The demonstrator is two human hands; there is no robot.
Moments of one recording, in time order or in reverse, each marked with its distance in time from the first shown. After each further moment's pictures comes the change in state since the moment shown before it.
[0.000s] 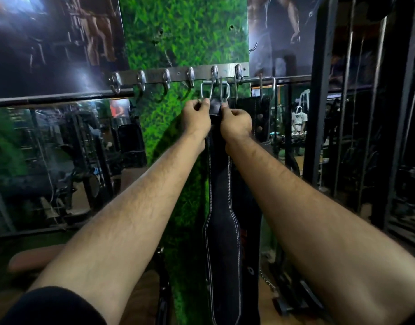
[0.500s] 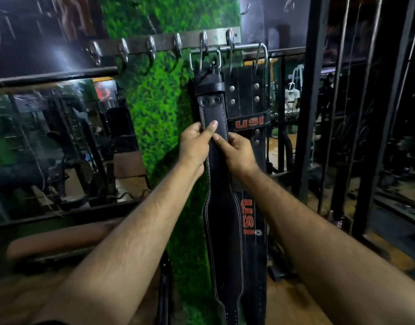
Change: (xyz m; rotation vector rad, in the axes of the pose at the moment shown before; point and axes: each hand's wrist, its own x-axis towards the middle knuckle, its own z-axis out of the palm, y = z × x) left_hand -0.079 -0.074 -0.022 -0.240 -0.256 -0.139; right_hand -0.069 0.100 -0.063 0.130 -0.401 -0.128
